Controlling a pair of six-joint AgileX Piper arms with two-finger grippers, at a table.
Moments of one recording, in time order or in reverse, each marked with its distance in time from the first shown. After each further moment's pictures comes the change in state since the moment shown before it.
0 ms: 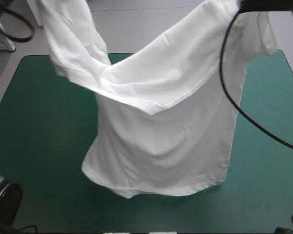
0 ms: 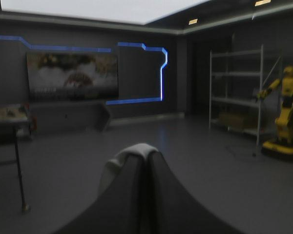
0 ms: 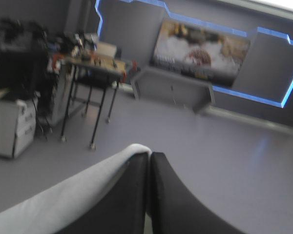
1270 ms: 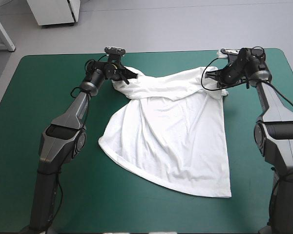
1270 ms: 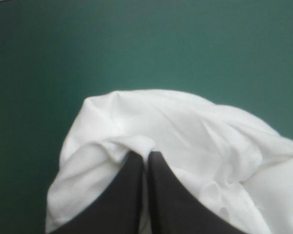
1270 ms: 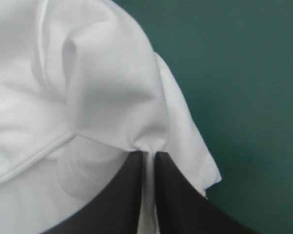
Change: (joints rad) left arm -0.001 0.856 0.266 0.194 -0.143 -0.068; right arm -0.719 0.714 0.472 0.924 -0.026 -0.020
